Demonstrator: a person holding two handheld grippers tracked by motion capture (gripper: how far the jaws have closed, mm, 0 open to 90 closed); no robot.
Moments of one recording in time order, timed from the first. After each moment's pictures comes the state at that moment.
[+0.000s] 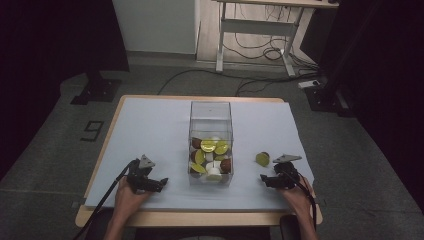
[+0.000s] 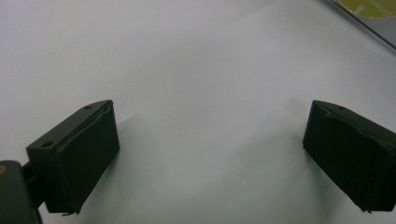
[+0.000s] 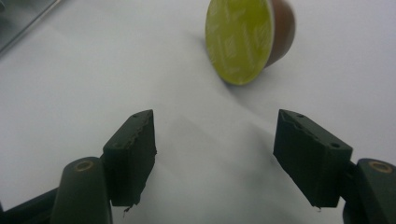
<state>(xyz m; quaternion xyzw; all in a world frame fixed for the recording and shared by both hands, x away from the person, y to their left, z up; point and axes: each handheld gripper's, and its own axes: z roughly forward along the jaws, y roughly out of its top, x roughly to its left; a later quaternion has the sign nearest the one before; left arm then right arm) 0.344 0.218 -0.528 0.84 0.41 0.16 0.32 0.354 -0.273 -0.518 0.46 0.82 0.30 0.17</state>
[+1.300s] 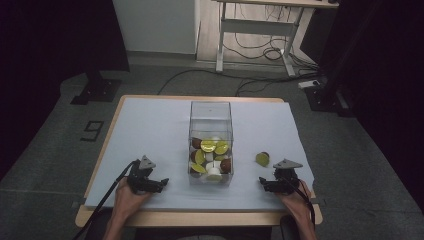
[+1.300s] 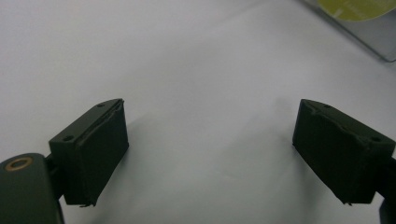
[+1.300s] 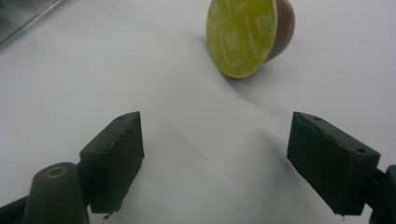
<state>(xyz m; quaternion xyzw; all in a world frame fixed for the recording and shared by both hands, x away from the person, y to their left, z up) 0.338 0.214 -0.521 0.84 0.41 0.15 0.33 0.339 -0.273 -0.526 0.46 0.80 0.32 0.21</state>
